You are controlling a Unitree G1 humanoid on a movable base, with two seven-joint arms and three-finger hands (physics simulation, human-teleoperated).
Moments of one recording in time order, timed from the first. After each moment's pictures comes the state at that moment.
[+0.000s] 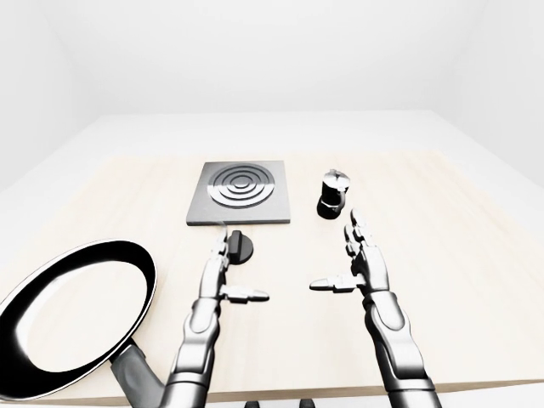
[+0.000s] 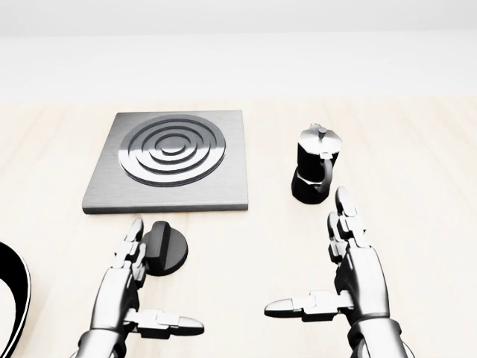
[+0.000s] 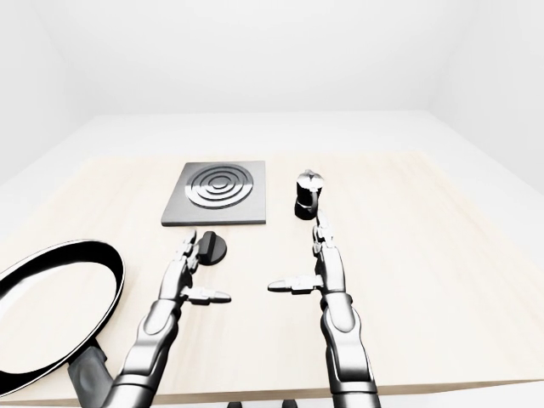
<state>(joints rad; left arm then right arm) -0.07 0.01 0.00 0.31 0.04 -0.09 -0.06 0.02 -0.01 -0.02 -0.01 0.02 -0.03 0.05</state>
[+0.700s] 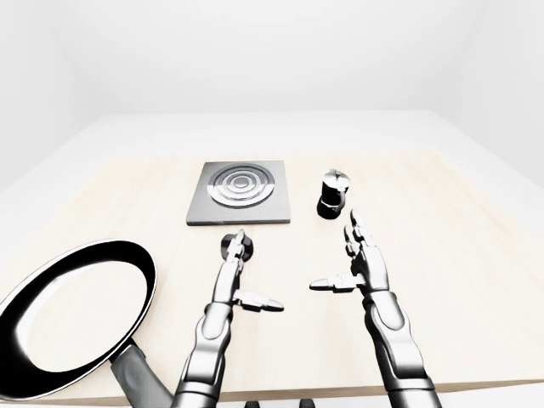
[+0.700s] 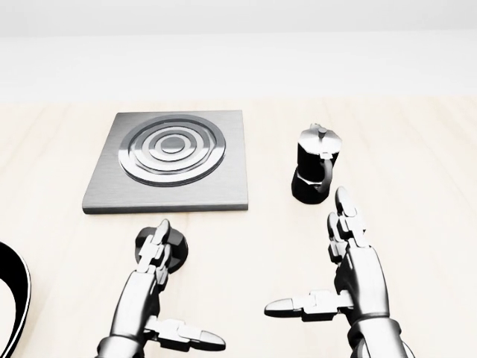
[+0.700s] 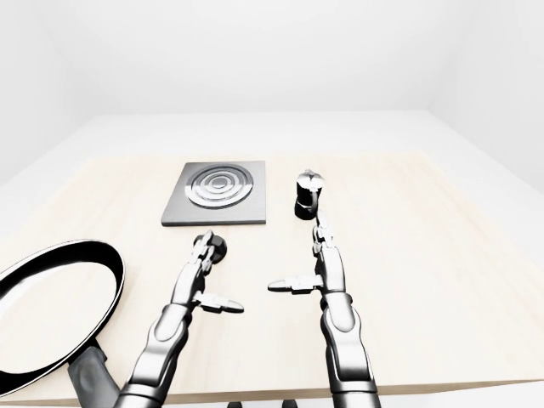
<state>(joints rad) -0.02 -0.02 -0.08 0.23 0.10 -0.08 -0.08 0.02 -0.01 -0.02 0.00 0.02 -0.02 0.05</state>
